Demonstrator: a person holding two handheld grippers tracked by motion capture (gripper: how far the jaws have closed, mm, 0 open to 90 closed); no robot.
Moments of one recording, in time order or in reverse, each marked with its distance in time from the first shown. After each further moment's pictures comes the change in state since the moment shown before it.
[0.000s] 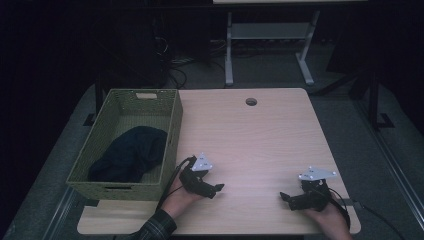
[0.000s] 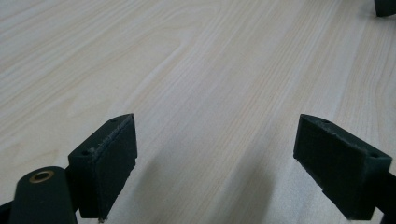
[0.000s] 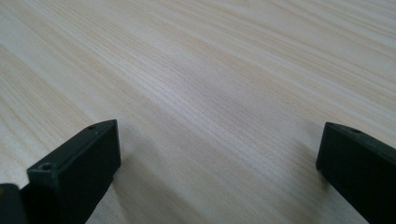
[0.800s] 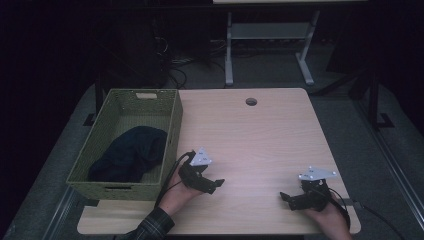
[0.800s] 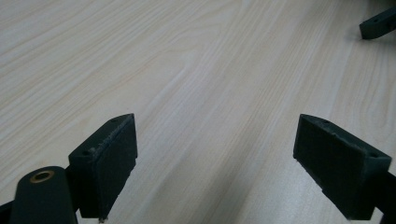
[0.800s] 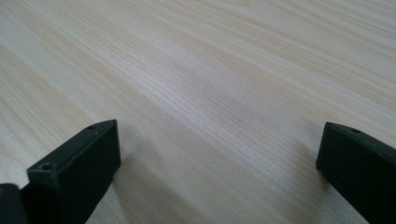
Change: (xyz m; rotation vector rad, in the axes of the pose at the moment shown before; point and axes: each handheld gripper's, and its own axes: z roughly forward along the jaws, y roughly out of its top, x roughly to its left) left arm 0.004 0.014 -0.010 -0.026 -0.012 -0.011; right arm 0.000 0.000 0.000 0.002 0.000 0.005
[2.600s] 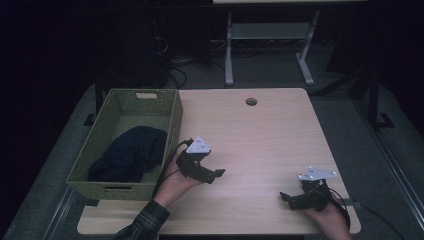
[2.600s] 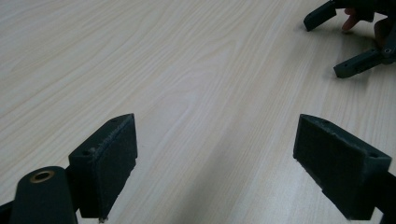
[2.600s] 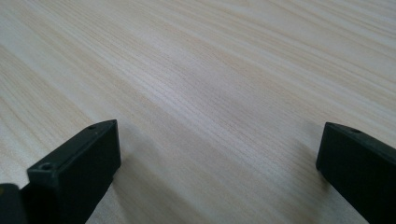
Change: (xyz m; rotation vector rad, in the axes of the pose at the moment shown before) left arm 0.010 0.032 -0.021 -0.045 -0.030 0.004; right arm 0.000 0.000 0.000 -0.002 0.000 0.001
